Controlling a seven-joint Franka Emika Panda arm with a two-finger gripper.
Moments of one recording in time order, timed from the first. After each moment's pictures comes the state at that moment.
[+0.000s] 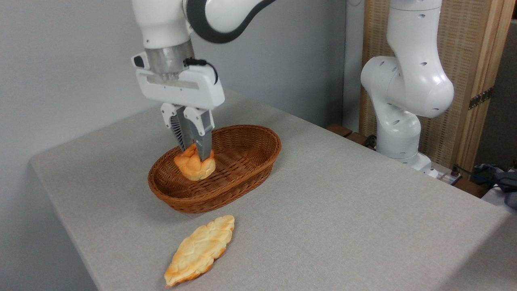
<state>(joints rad) -0.17 -0.05 -0.14 -1.91 0.05 1.87 0.13</state>
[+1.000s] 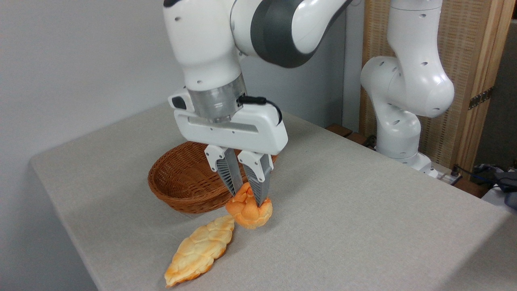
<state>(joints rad) -0.16 -0.03 0.18 -1.93 0.05 1.81 0.44</state>
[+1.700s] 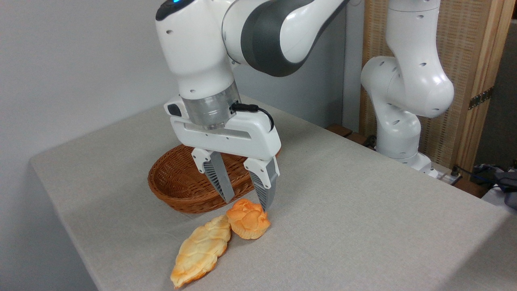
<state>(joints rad) -0.17 -0.01 0.17 -1.91 0.05 1.81 0.44</state>
